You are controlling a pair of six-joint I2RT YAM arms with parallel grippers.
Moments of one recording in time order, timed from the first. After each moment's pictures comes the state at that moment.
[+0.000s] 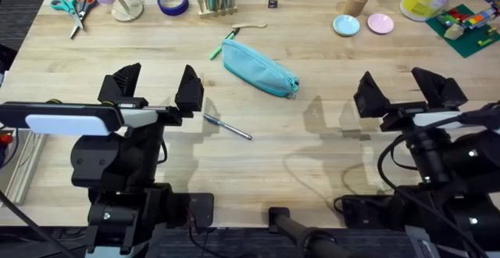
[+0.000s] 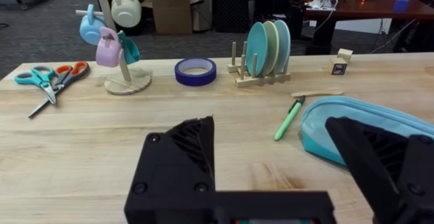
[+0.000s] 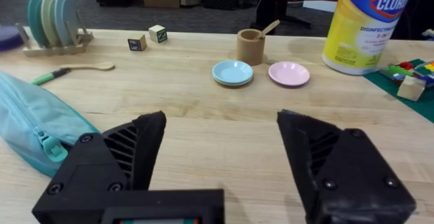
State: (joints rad) left arm -0.01 0.00 0.01 -0.02 0.01 0.00; right arm 0.00 0.00 0.01 -0.09 -0.04 -0.01
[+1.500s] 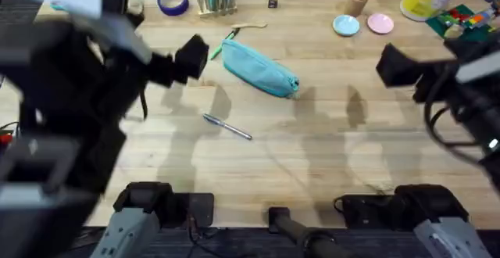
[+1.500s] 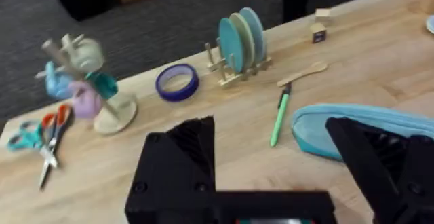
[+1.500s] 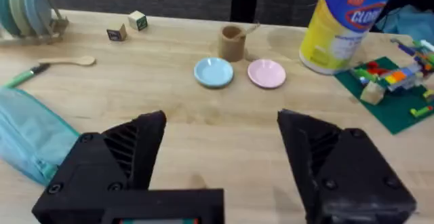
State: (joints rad) left arm -0.01 0.66 0.53 -0.13 0.17 0.28; right arm 0.00 0.47 0.47 -0.29 0.02 -0.06
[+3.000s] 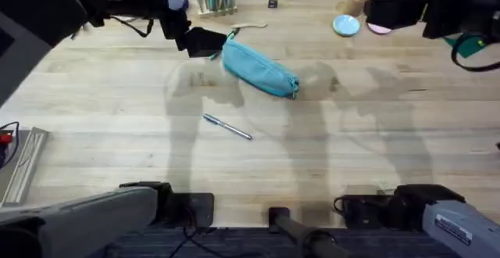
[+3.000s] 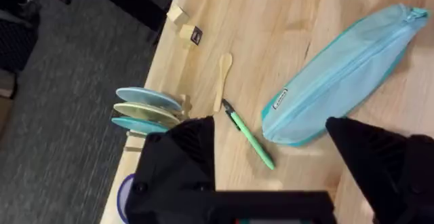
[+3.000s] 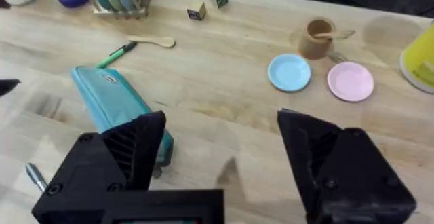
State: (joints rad) left arm 0.01 1.40 1.18 -0.62 0.67 1.18; right arm 0.00 1.02 1.04 -0.58 -0.28 -0.07
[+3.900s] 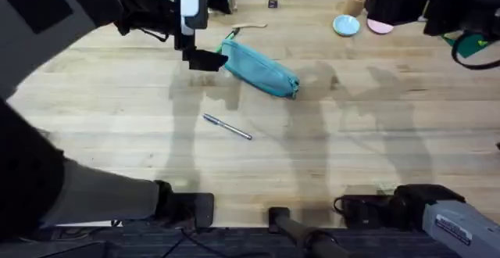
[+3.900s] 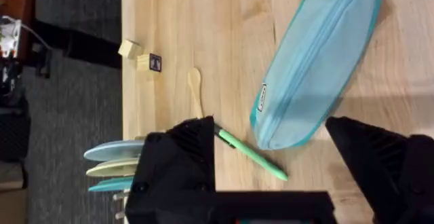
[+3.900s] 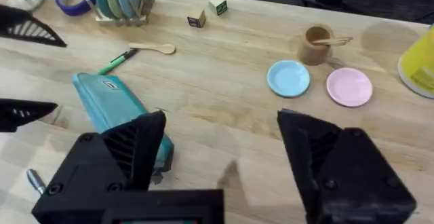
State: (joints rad) left arm 0.01 1.61 1.18 -0.64 0.76 1.65; right arm 0.00 1.02 1.04 -0.56 -0.28 -0.06
